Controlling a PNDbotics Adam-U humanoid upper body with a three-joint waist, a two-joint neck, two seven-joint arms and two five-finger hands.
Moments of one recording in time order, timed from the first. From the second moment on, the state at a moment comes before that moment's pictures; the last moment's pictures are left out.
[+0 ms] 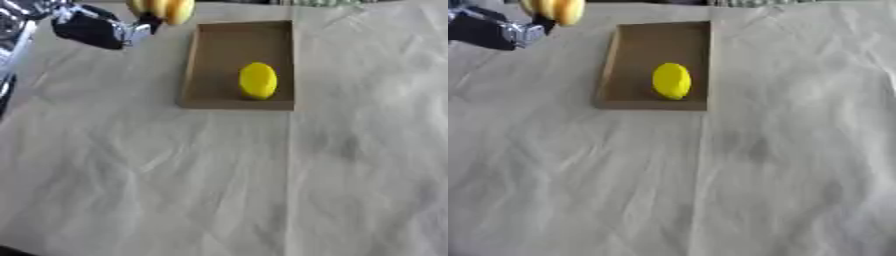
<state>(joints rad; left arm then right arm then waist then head) -1.02 0.61 -0.15 -1.55 -0.51 -0.26 -0.41 -0.47 -0.50 -0.15 -1.98 -0.11 -0.37 -0.04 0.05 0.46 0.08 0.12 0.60</state>
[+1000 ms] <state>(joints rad) -1.12 0.42 -0.16 -1.13 -0.67 -0.37 -0.46 -0.50 -0.48 -0.13 -1.98 -0.13 -0.36 -0.01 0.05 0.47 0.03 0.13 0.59</state>
